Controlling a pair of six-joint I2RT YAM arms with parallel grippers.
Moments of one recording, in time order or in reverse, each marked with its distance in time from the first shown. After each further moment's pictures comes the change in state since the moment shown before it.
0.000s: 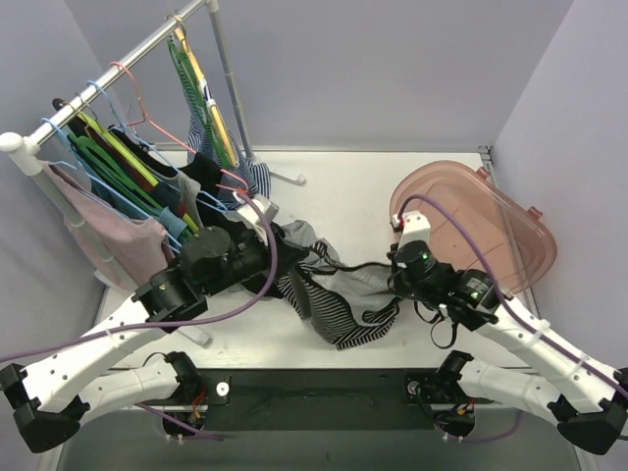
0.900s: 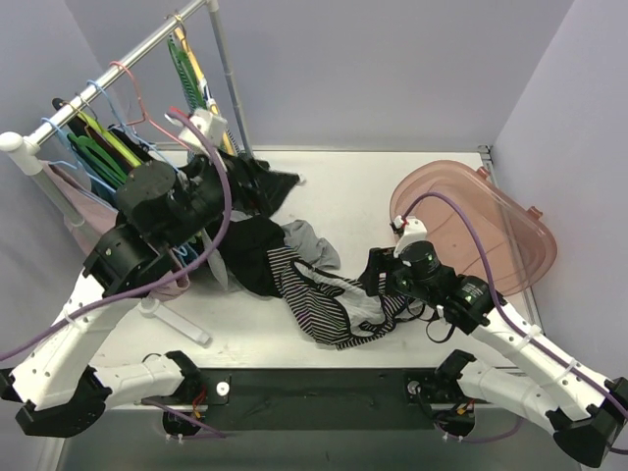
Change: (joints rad) left arm 0.111 0.172 0.530 -0.224 -0.064 0.002; right arm -0.112 -0.027 -0.239 0.207 -0.298 0.122
